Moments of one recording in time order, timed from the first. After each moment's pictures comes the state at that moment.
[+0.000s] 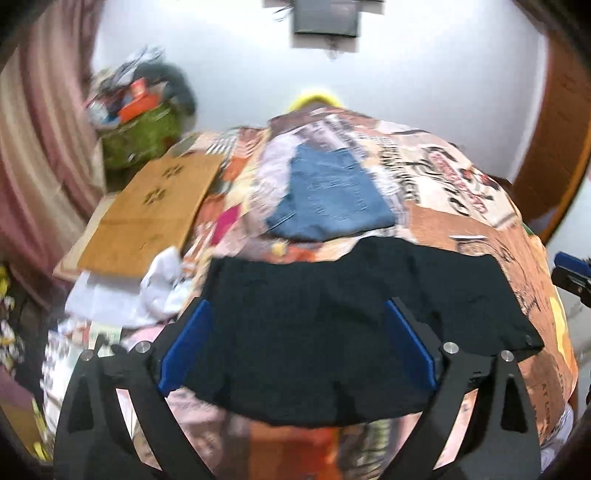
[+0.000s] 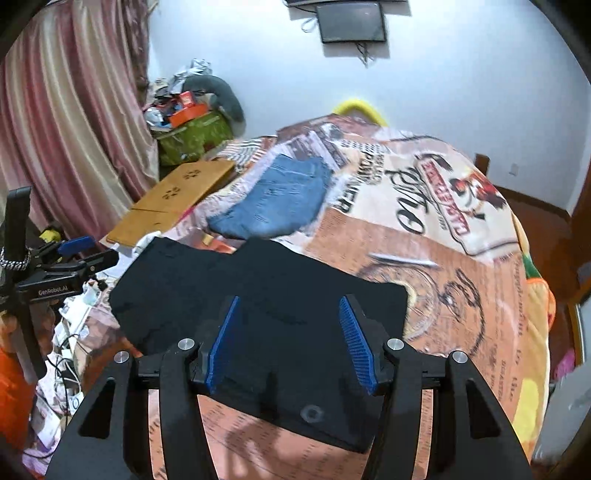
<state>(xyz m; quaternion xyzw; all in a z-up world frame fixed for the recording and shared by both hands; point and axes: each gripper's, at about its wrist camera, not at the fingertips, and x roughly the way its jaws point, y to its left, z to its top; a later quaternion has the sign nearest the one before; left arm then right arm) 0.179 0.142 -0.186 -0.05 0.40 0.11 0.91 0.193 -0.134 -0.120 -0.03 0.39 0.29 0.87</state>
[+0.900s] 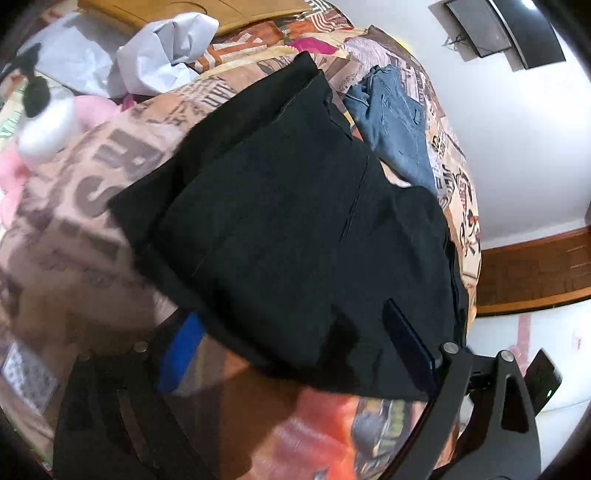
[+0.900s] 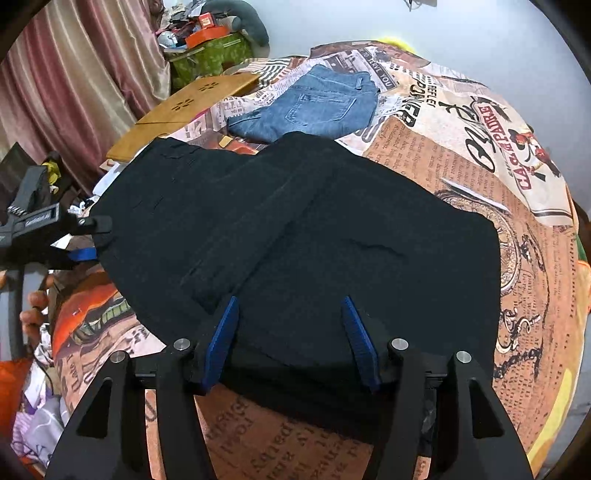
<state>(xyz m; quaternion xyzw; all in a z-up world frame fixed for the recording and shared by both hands) 0.161 0.235 -0.335 -0.44 0.48 0.06 0.76 0.186 -0.075 -0.210 -0.10 0.50 0.31 0.80</state>
